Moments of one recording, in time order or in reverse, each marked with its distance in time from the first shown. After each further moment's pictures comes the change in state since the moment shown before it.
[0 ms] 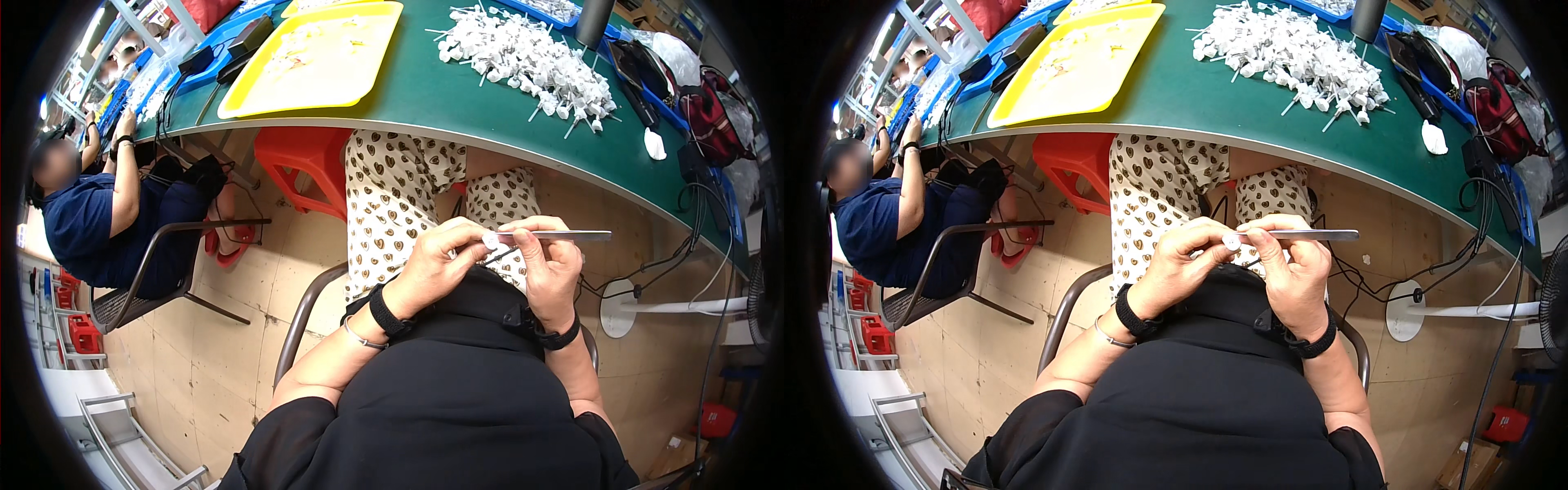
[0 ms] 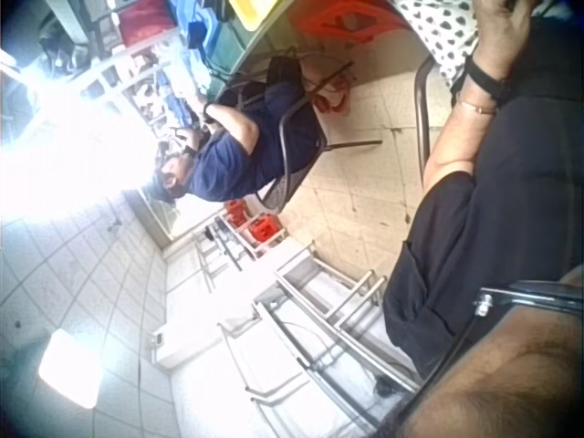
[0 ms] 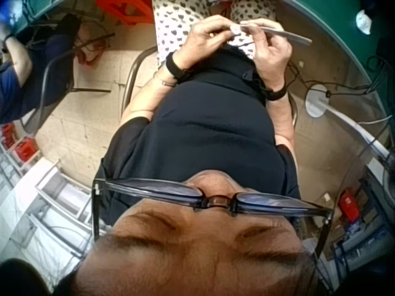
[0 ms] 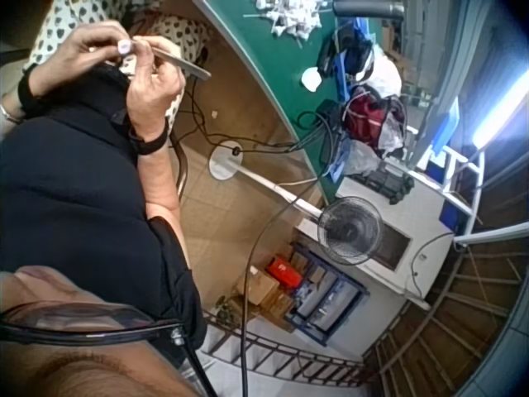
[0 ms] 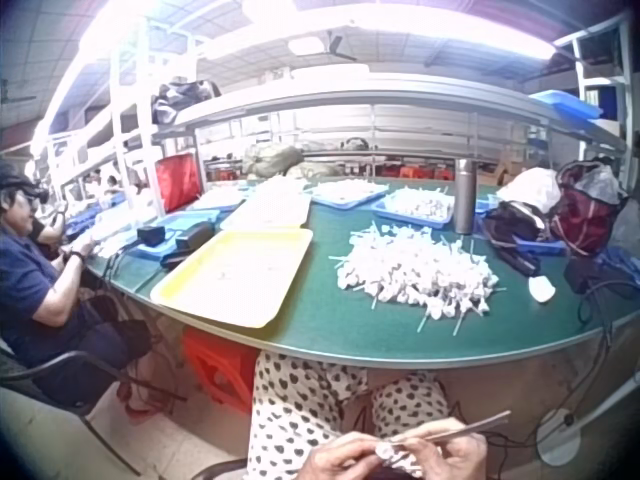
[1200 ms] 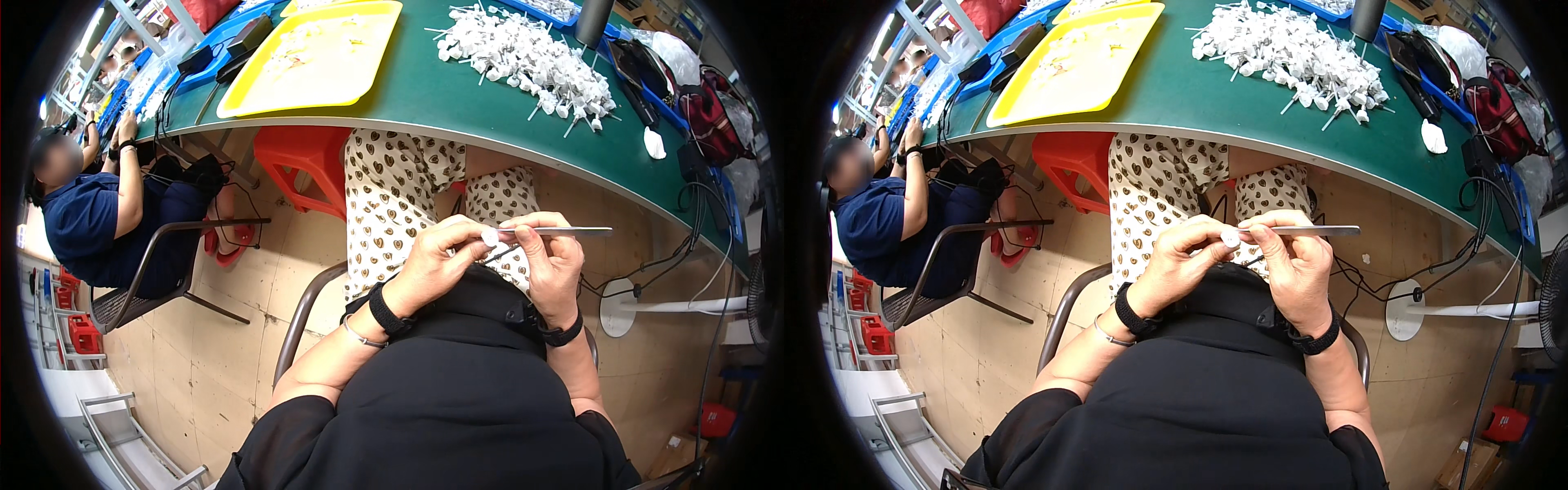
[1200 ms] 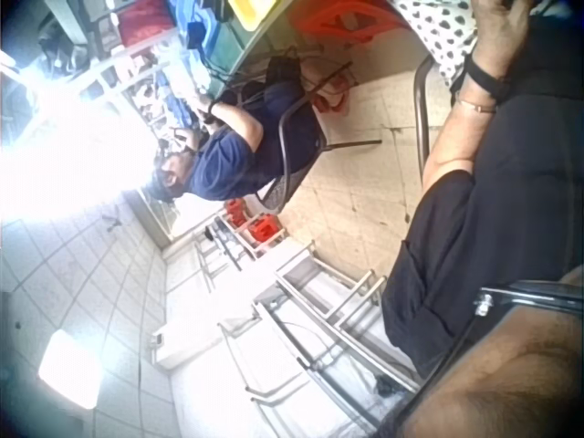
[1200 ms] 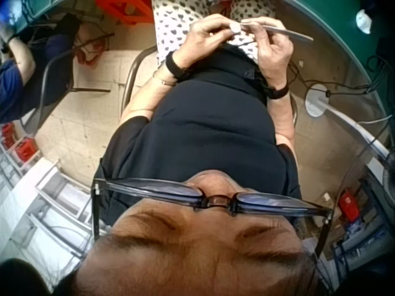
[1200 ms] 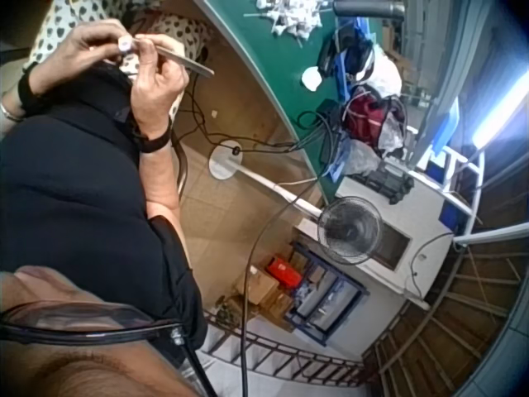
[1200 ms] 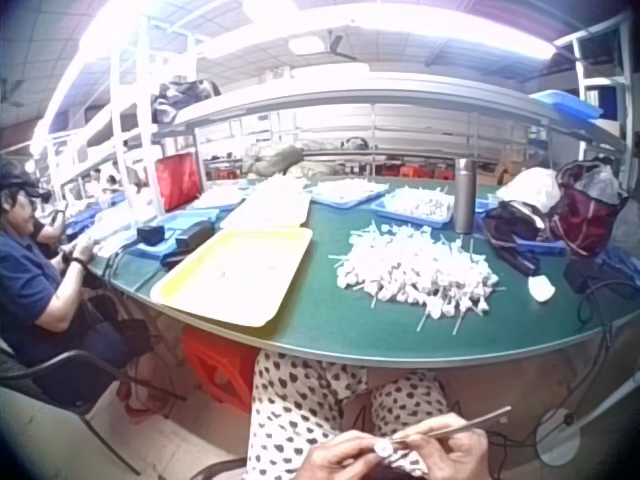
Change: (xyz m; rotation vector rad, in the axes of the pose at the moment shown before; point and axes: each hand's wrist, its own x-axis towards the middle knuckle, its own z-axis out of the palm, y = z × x) left_hand 0.002 0.008 0.000 -0.069 0.015 -0.036; right_hand 0.003 0.005 -0.004 0.083 -0.035 0.007
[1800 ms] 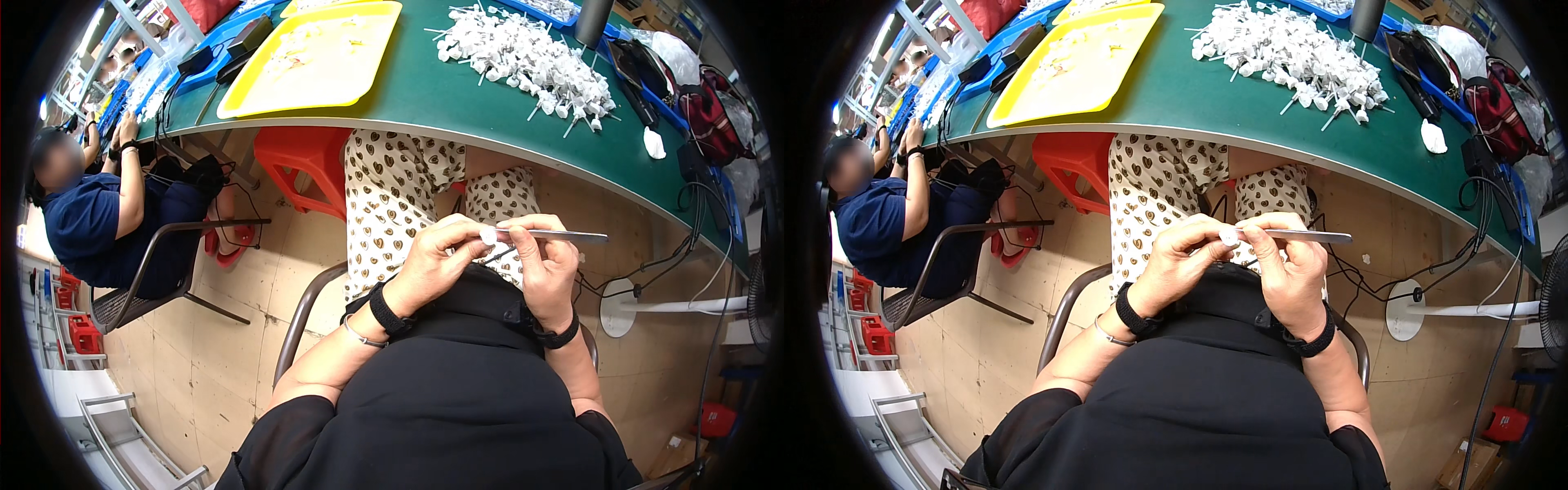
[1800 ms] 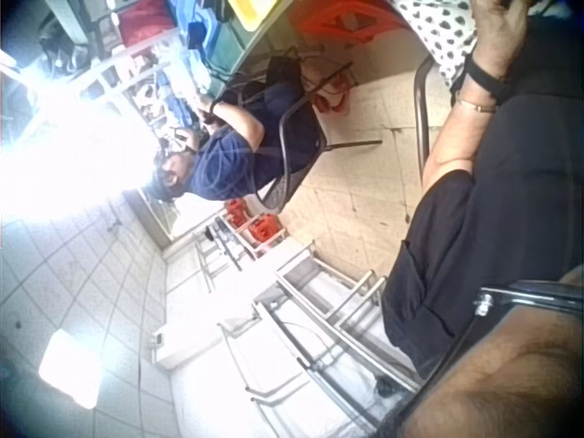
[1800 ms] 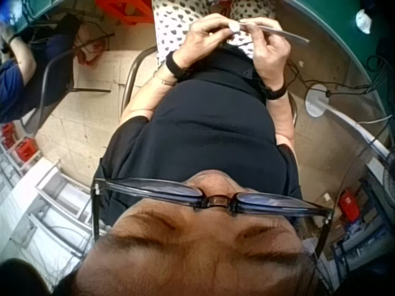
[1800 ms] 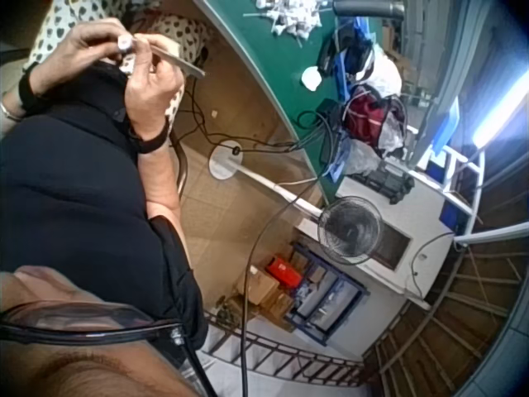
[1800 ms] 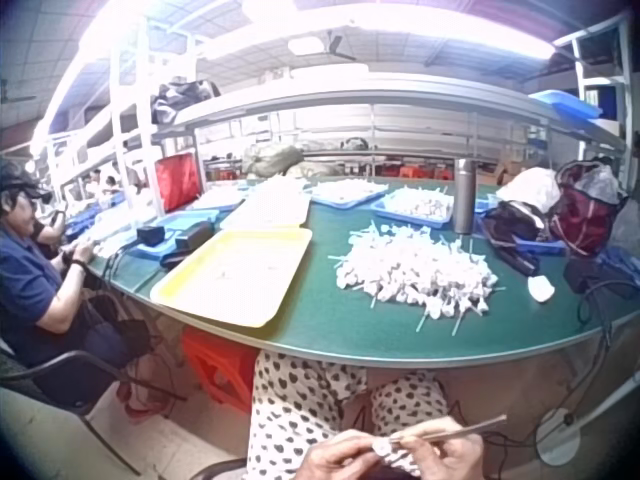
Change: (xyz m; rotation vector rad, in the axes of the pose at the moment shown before) left_hand -0.001 -0.003 0.001 -0.083 0.019 -0.035; right_hand -0.002 0.001 0.004 -0.166 0.030 -0.057
